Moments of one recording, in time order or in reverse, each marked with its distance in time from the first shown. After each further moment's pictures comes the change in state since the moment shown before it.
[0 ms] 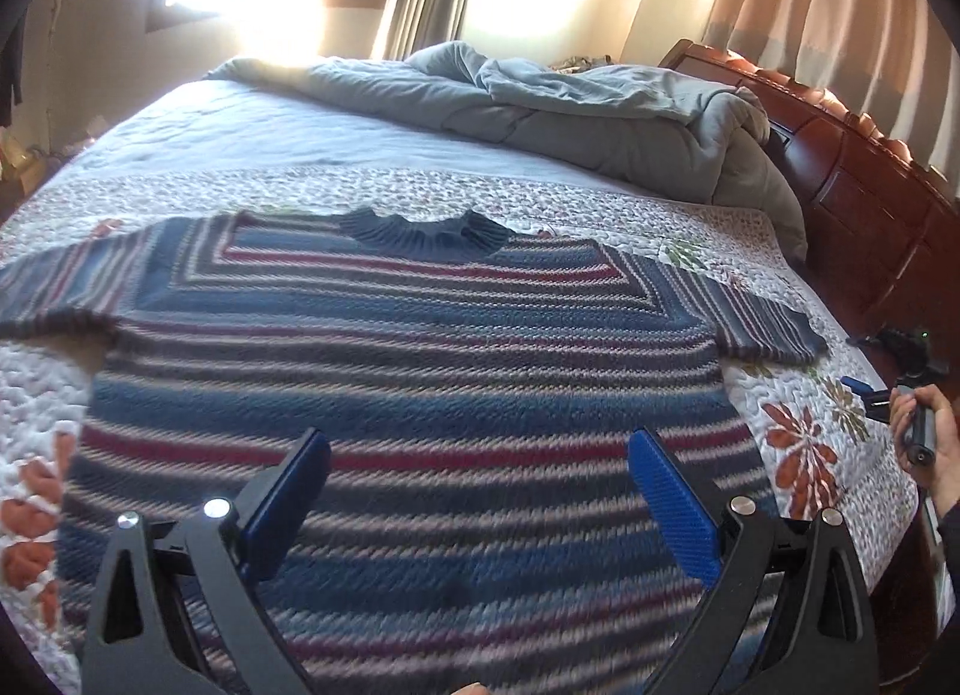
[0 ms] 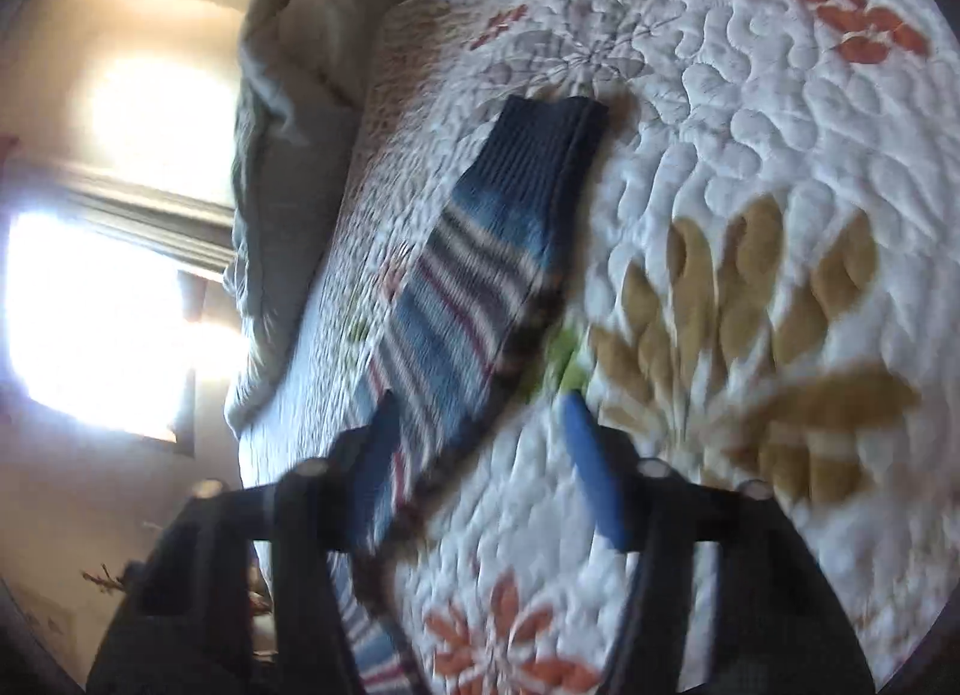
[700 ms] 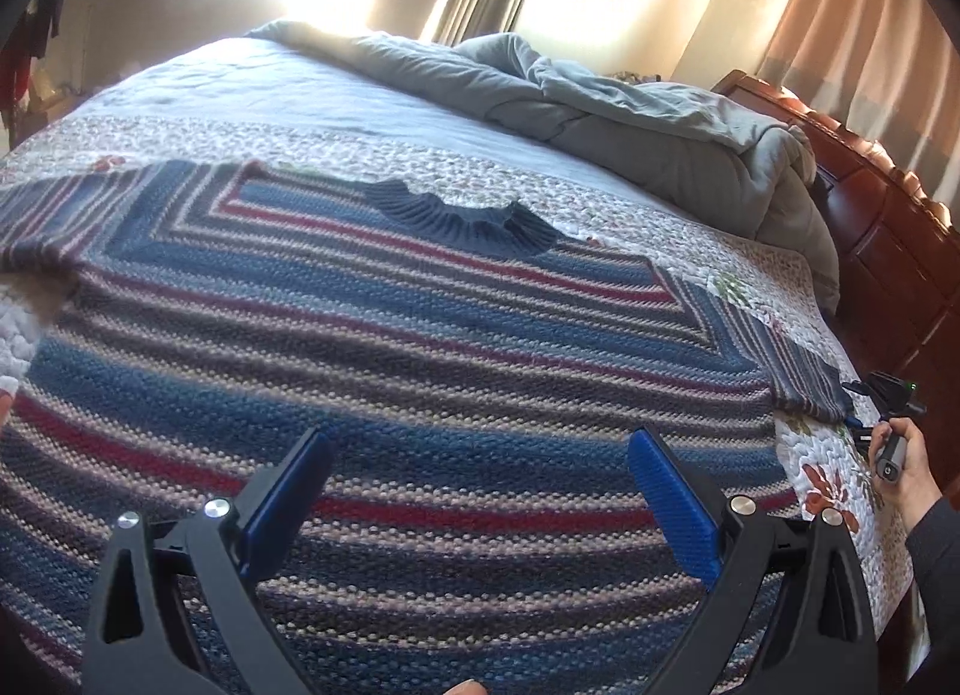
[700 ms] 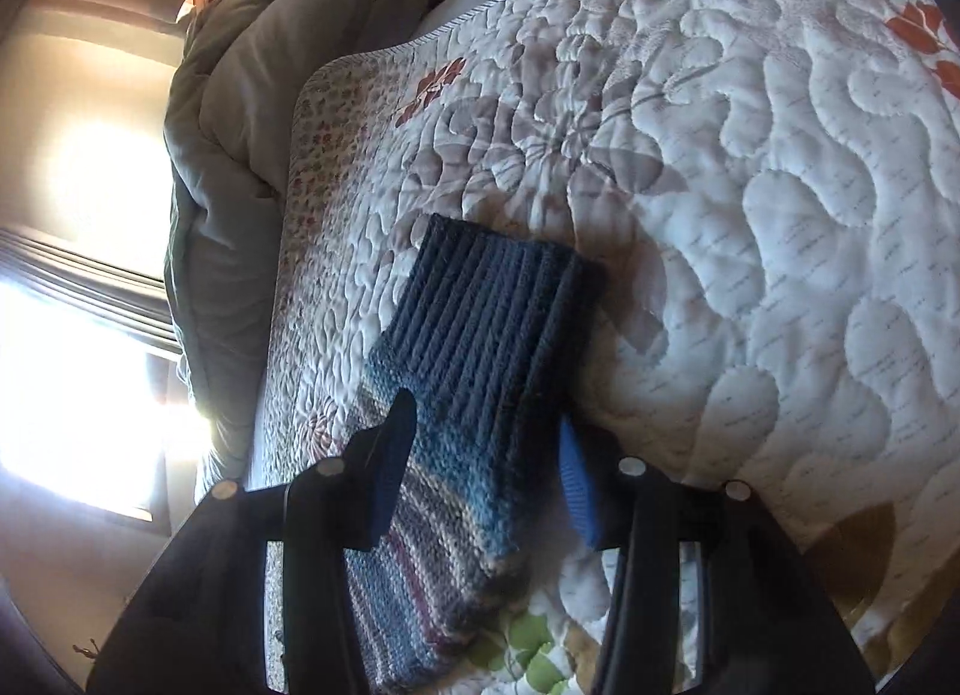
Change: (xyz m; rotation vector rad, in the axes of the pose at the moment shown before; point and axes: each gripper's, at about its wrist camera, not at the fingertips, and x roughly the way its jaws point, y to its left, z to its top) left arm 0.047 0.027 0.002 -0.138 -0.007 0.022; right arm 0.073 -0.020 0.086 0.055 -0.150 -0.085
